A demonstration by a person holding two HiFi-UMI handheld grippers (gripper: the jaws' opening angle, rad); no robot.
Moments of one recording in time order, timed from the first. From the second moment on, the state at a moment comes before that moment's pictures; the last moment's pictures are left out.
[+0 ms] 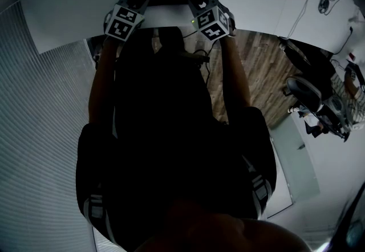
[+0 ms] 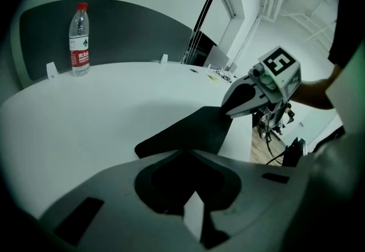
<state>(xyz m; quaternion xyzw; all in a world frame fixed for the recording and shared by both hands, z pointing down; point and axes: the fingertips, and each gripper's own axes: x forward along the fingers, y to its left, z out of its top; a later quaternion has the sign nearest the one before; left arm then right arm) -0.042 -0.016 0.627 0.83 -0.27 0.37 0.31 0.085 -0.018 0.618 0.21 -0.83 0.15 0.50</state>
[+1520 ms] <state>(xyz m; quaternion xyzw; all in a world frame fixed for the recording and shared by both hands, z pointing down) -0.060 -0.031 0.612 0.83 -0.31 0.34 0.32 0.086 -0.032 0.615 0.24 -0.82 0.16 0.49</state>
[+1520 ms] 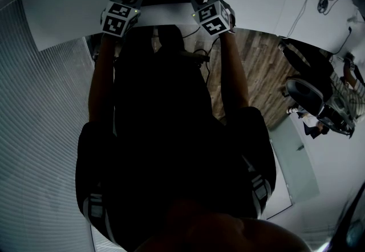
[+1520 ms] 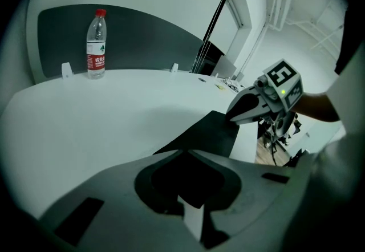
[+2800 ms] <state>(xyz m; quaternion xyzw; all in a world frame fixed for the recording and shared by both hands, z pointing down) -0.041 -0.003 0.625 0.83 -0.28 0.35 0.33 0.097 -0.038 0.639 0.25 -0.81 0.16 0.51</state>
